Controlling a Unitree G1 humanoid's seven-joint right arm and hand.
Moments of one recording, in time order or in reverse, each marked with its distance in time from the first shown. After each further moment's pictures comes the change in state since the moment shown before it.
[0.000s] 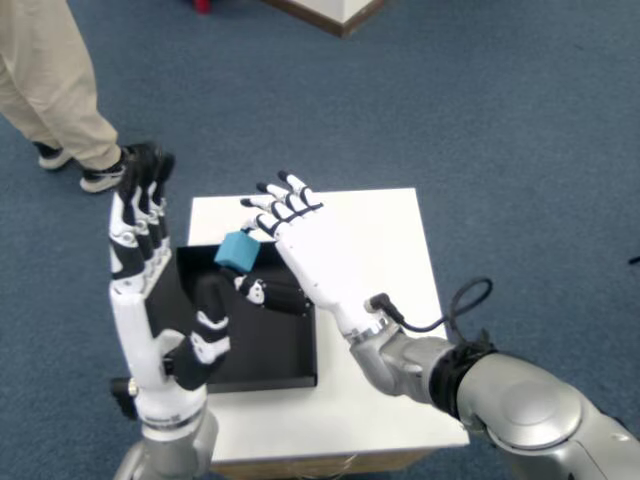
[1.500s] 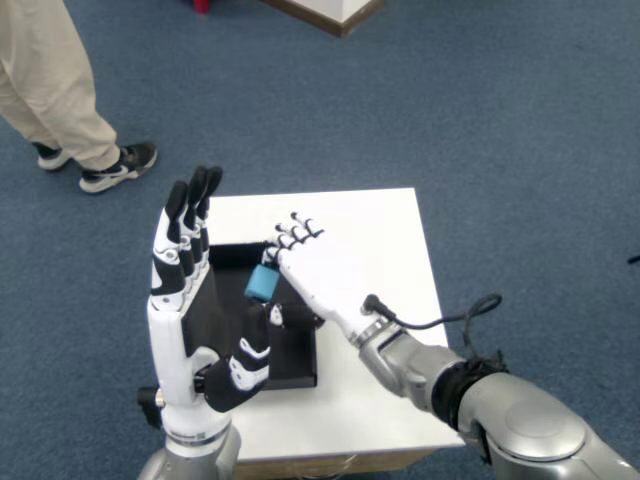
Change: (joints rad) arm 0.095 0.031 -0.238 0.089 -0.270 0.123 0.370
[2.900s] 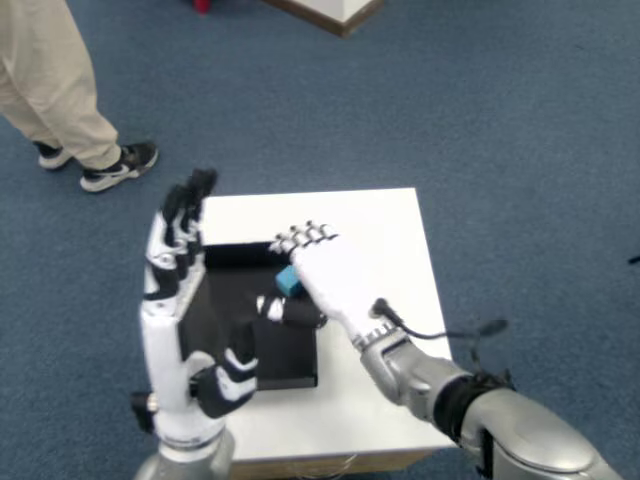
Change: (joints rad) arm 0.088 -0.004 -0.225 -0.026 0.001 -0.061 0.006
